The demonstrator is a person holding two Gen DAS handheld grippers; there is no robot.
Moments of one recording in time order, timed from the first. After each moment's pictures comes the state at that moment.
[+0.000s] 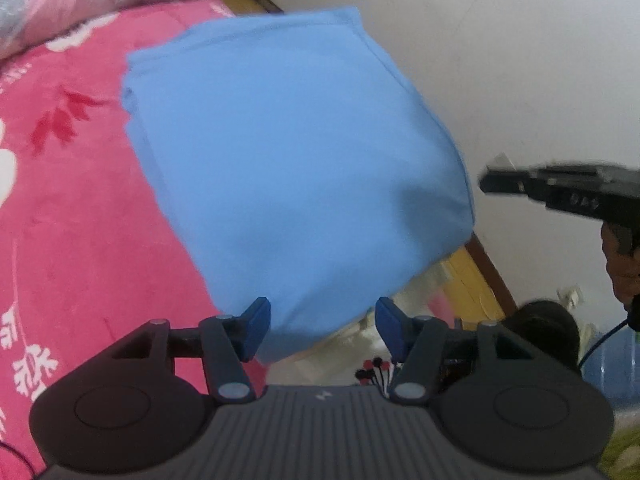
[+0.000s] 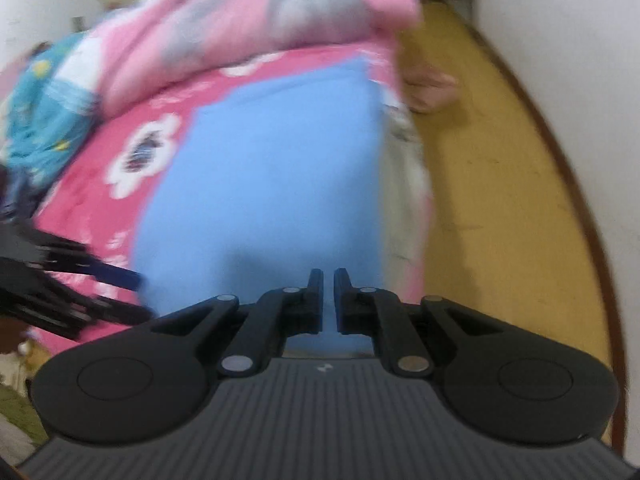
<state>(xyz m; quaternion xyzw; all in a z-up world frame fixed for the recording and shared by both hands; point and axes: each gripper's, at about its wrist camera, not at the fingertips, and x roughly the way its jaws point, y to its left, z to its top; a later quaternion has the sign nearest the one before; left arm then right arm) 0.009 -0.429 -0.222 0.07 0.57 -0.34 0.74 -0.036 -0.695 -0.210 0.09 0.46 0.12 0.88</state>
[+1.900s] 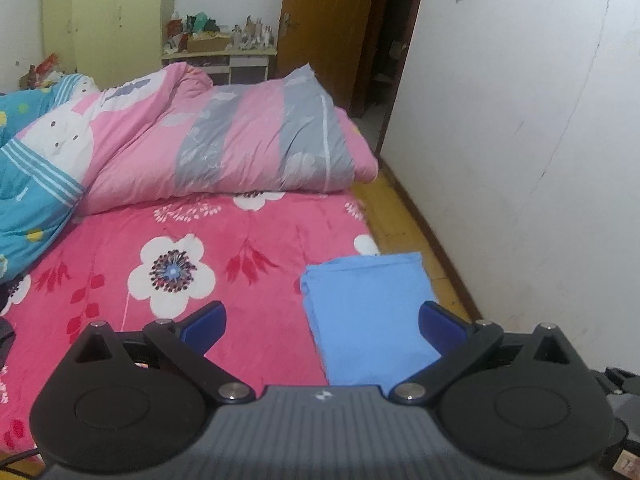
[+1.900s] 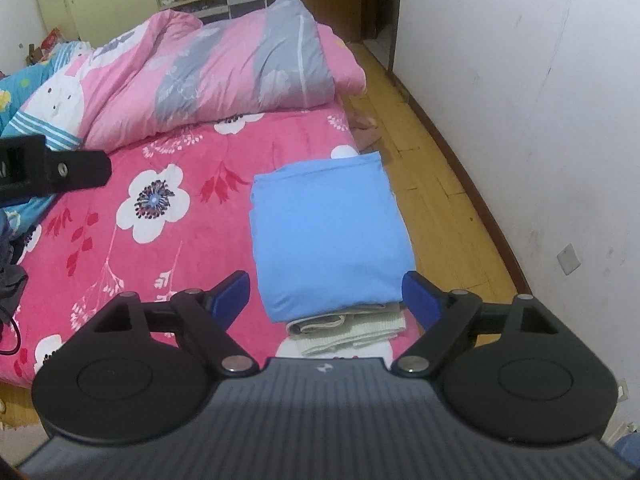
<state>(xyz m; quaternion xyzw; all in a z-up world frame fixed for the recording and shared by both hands) -0.089 -0.345 0.081 -0.01 0.40 -0.13 0.91 -0.139 -0.530 -0.014 0.06 0.43 -0.07 0.90</state>
